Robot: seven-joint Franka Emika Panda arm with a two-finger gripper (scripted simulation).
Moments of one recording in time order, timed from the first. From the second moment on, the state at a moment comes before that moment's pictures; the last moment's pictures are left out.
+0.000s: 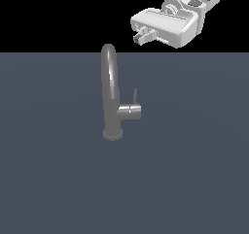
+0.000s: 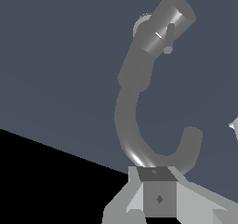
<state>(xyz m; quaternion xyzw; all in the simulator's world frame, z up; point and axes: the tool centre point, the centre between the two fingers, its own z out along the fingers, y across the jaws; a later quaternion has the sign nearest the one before) -0.016 -0.039 0.319 -0.79 0.35 0.37 0.34</state>
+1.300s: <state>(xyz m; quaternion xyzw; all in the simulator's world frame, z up) 0.024 -0.031 0.160 -0.52 0.47 0.53 0.47</state>
